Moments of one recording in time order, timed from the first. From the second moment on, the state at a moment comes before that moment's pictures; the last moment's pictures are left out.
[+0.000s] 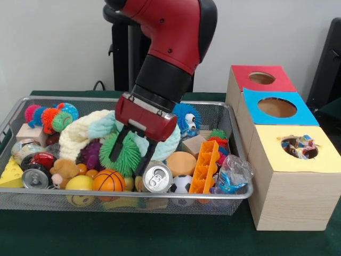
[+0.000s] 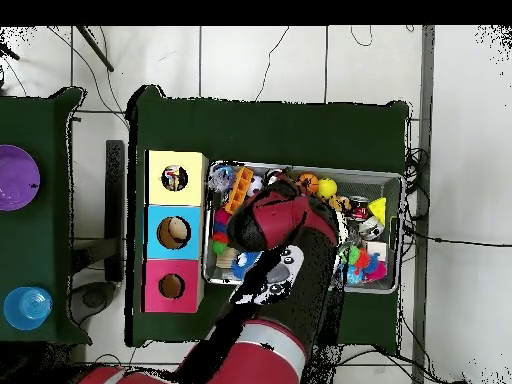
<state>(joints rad) 0.05 -0.33 -0.45 1.35 -0.32 0.11 2.55</state>
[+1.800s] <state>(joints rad) 0.04 -0.37 -0.53 1.34 -0.26 0.07 2.55</state>
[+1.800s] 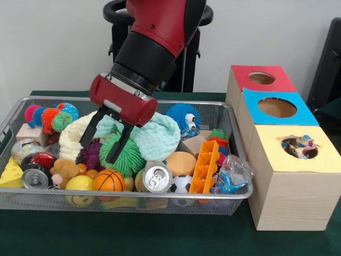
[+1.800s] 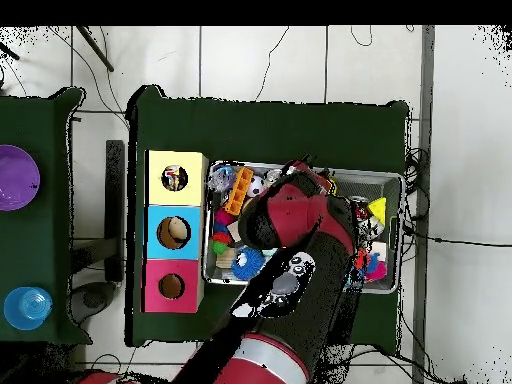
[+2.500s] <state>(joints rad) -0.08 -0.54 -0.32 1.47 -0.26 0.21 2.55</state>
